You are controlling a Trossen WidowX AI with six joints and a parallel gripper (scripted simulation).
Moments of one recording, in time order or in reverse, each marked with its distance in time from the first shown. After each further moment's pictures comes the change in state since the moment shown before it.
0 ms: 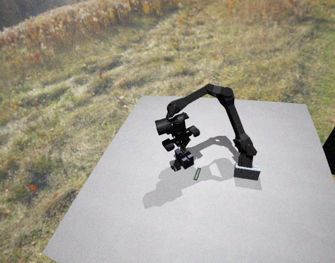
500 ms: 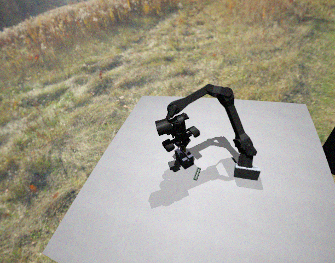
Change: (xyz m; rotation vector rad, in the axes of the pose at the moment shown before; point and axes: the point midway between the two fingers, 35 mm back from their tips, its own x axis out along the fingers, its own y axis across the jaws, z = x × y) arm 0.003 0.000 0.000 0.003 0.003 -0.001
